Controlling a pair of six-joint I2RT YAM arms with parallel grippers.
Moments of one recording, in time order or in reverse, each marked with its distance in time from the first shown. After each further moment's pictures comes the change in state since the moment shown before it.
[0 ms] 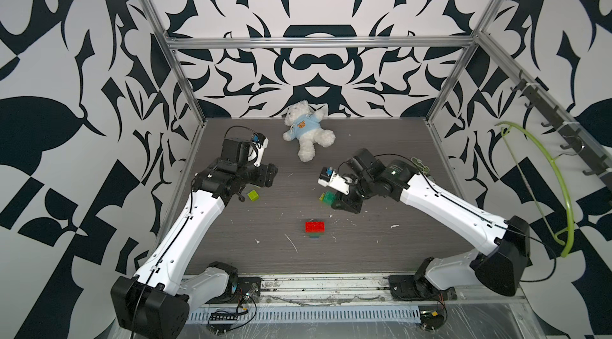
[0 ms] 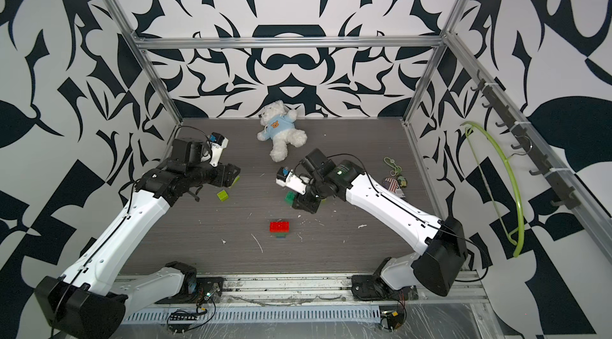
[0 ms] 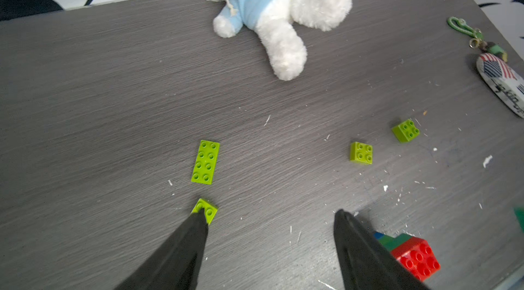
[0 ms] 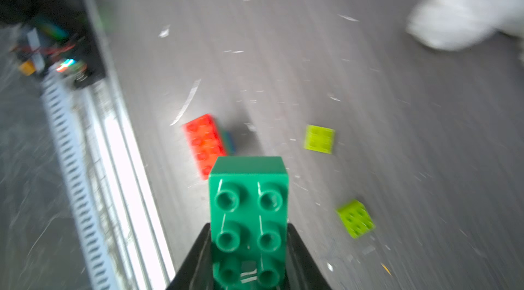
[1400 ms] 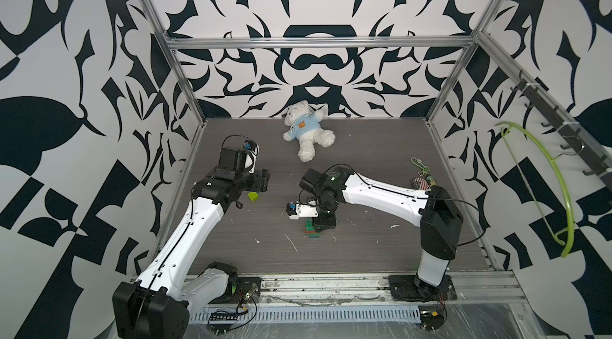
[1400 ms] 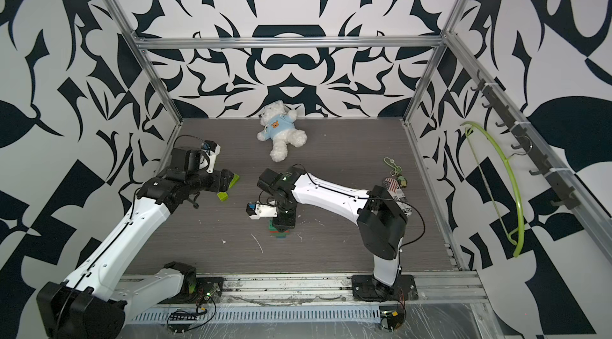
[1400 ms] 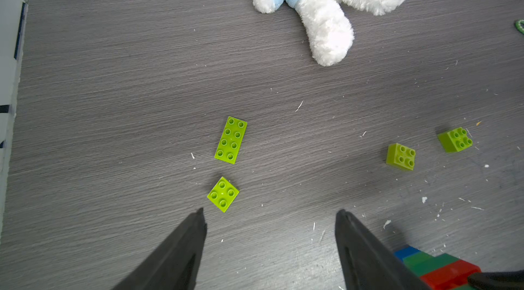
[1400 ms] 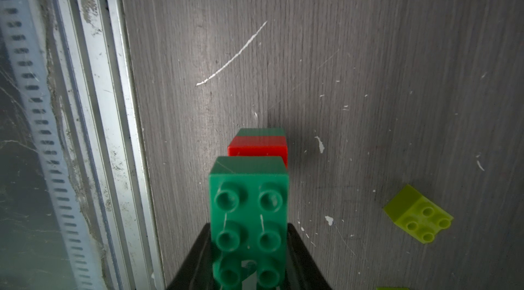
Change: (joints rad) left arm 0.033 -0.043 -0.127 0.052 -0.077 -0.034; right arm 0.208 0.406 0.195 -0.121 0.101 -0.170
